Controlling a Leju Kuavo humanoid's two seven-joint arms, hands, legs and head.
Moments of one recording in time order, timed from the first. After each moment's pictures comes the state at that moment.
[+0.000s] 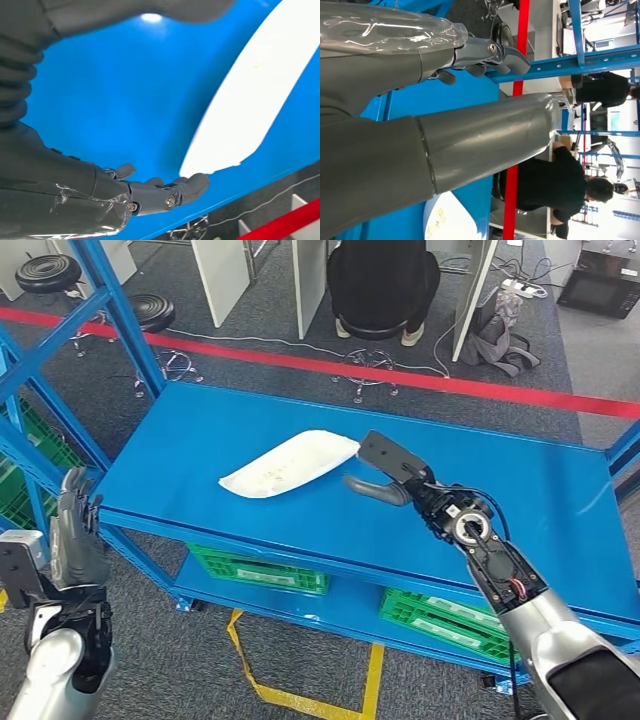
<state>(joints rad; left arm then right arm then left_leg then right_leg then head) -0.28 0.08 -0.33 -1.39 0.25 0.32 -0.28 -0.47 -0.29 0.40 -1.30 0.23 0.22 0.23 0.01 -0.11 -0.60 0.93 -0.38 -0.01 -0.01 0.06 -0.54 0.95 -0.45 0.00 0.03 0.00</state>
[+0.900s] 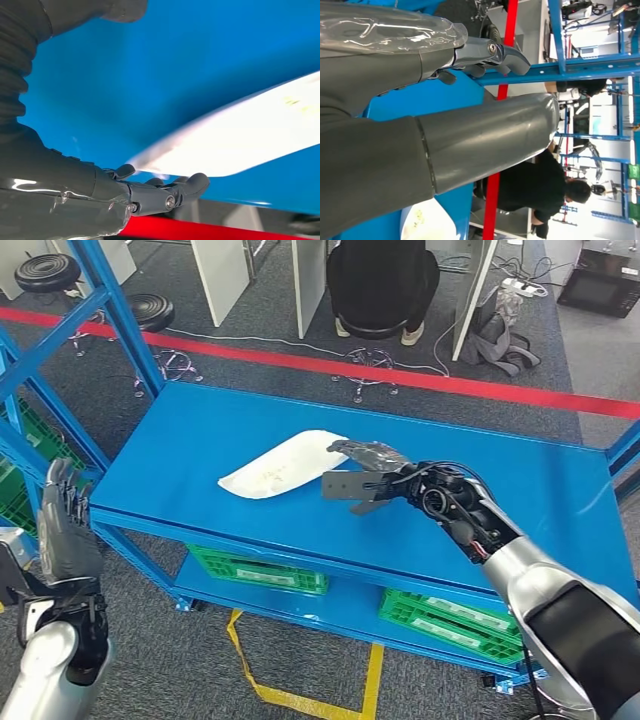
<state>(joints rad) -0.31 0.08 -0.33 -1.39 0.30 0.33 -0.33 -0.75 -0.27 0.65 -0.90 0.68 0.33 -0.20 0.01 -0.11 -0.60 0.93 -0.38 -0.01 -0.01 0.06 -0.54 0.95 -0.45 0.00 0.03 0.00</state>
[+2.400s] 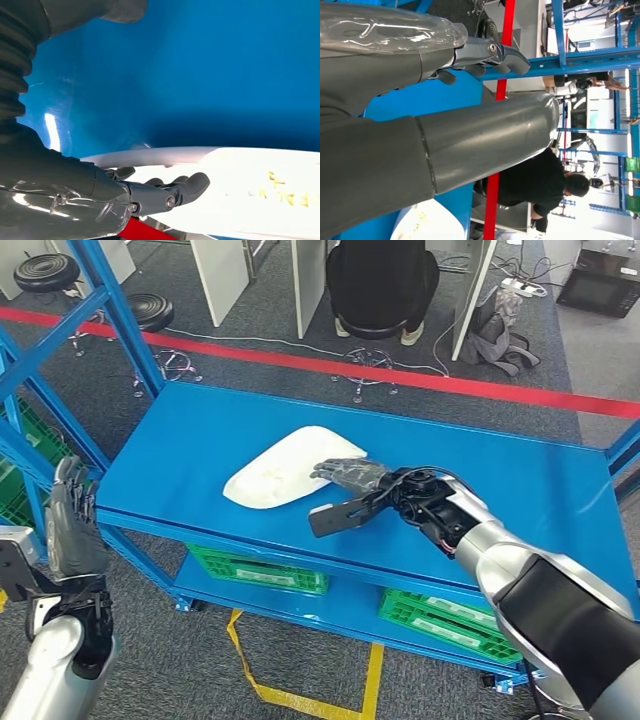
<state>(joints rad) -0.34 0.07 -0.33 -1.32 0.32 0.30 -0.39 -0.89 -0.18 0.86 -0.54 0.89 0.18 -0.43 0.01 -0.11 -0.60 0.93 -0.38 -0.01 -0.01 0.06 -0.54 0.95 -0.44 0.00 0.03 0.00</state>
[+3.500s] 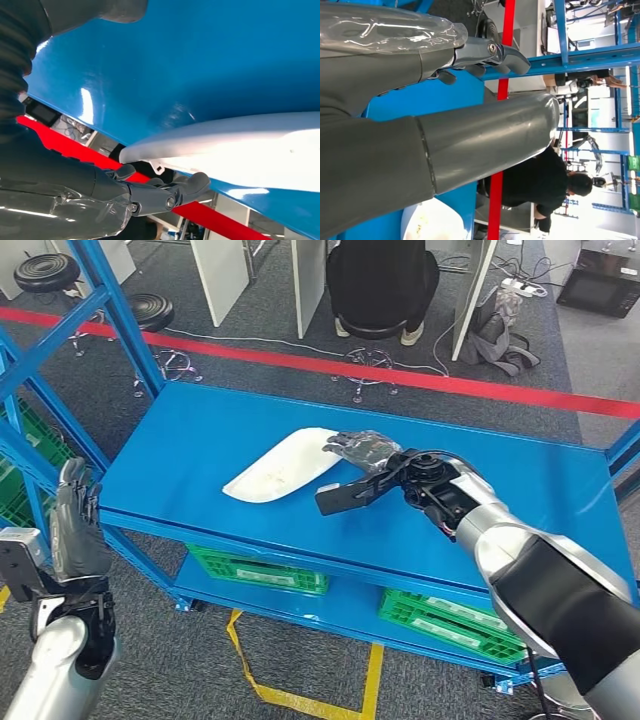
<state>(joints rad) -0.34 0.07 -0.33 -1.29 0.30 0.29 -0.41 -0.97 -0.17 0.85 -0.41 0.97 0.05 -0.40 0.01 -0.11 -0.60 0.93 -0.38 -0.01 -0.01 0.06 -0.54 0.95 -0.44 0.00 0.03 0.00</state>
